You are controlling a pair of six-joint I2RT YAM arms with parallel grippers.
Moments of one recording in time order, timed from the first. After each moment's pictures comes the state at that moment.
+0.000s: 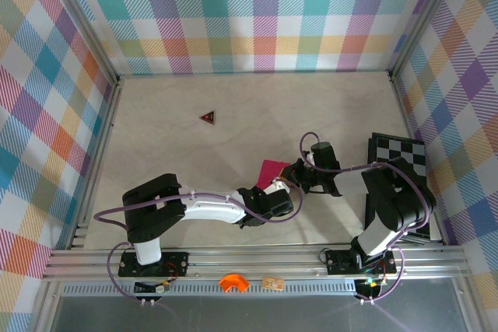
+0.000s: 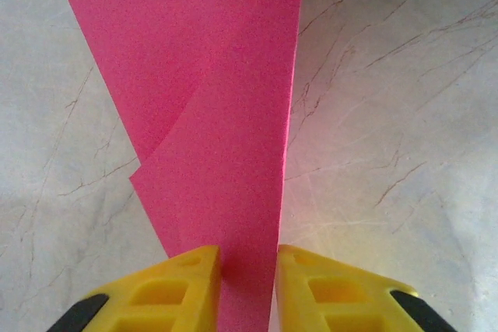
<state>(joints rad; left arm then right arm) -1.23 1.80 1.01 -0.40 -0.54 -0.26 0.40 1.62 0.49 0.35 -0.63 1.14</state>
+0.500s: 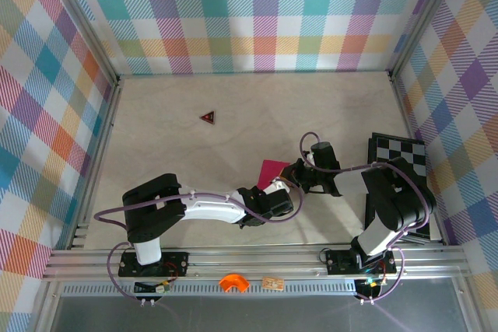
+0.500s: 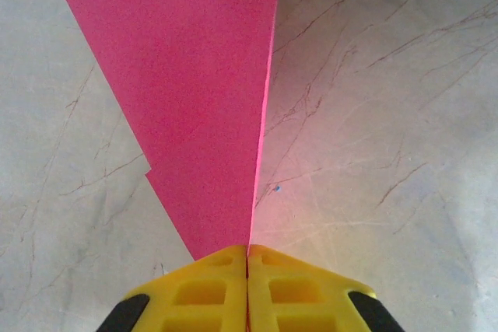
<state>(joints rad) -1.23 1.80 1.01 -0.40 -0.54 -0.26 0.40 1.62 0.49 0.35 -0.63 1.14</state>
